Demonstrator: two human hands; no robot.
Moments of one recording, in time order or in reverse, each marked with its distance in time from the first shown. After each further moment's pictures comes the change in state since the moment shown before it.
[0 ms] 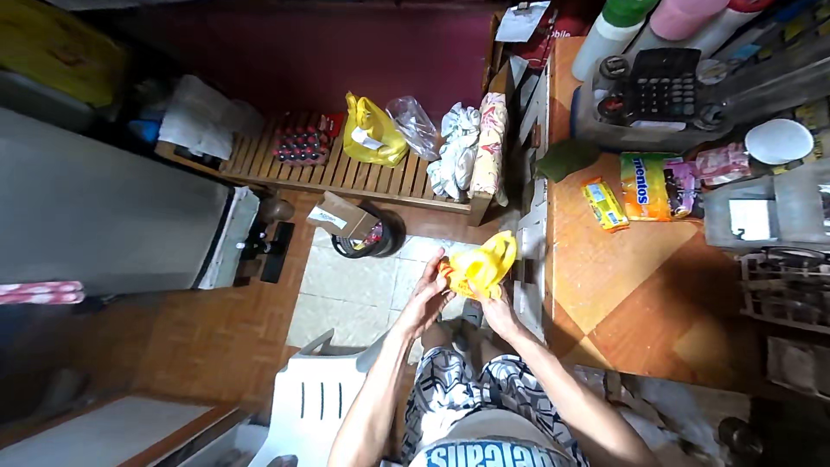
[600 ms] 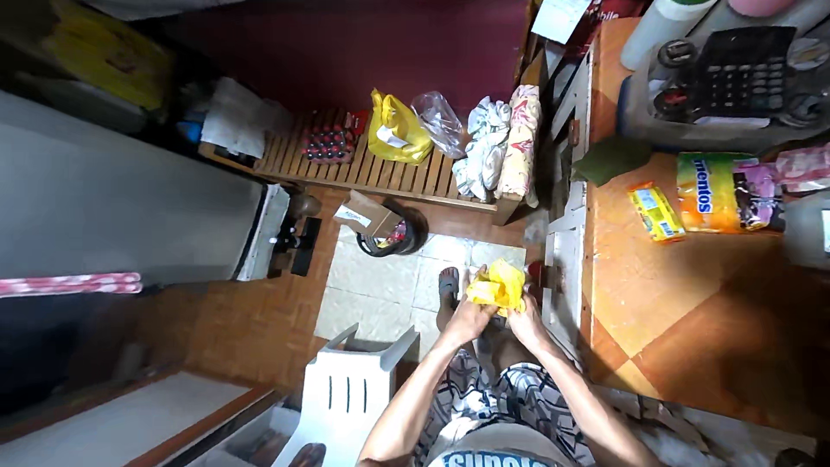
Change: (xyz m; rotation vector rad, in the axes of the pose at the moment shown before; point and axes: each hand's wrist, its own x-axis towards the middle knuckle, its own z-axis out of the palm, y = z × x) left_hand 0.014 -0.018 0.008 0.903 0.116 -0.062; right_hand 0.023 0.015 0.012 -0.204 0.071 -0.015
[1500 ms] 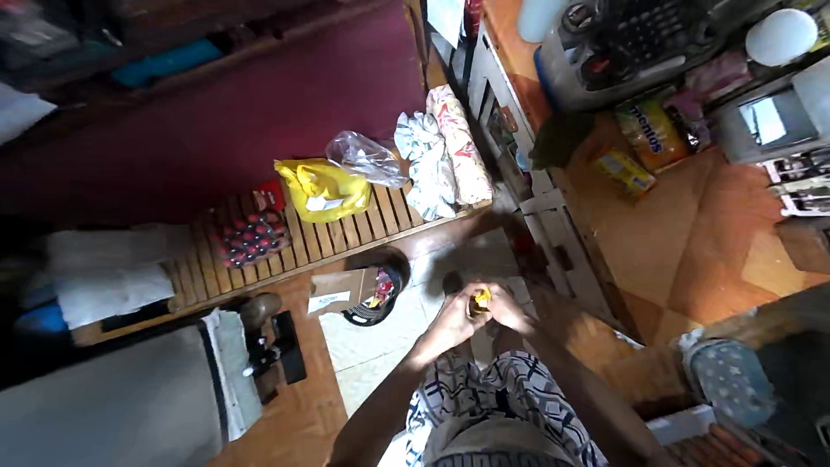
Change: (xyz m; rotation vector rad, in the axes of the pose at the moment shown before) left_hand 0.146 -0.002 -0.135 0.194 -0.657 0.196; right_hand 0.133 -0.059 0.065 0.141 -0.087 0.261
